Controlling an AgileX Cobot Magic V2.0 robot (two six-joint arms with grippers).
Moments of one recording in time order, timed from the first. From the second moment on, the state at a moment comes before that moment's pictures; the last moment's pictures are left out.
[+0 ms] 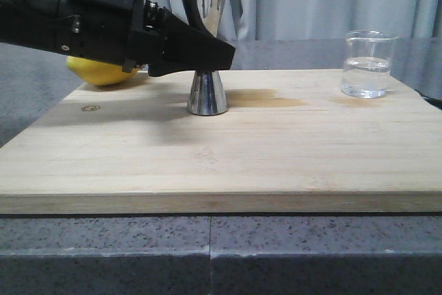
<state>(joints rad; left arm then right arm) -0.40 1.78 -0.97 -1.77 1.02 2.21 -0.04 0.69 -0.79 0.23 0.66 -0.21</state>
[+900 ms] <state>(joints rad) -0.40 1.78 -0.97 -1.77 1.02 2.21 0.23 0.99 -0.79 0.33 0.48 -0.32</state>
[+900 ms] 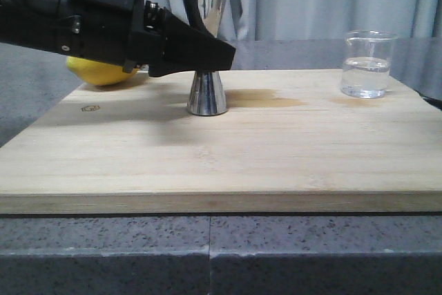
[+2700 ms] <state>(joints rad) -0.40 1.78 -0.97 -1.77 1.02 2.21 0.30 1.46 -0.44 -0.07 -0.67 0.08</state>
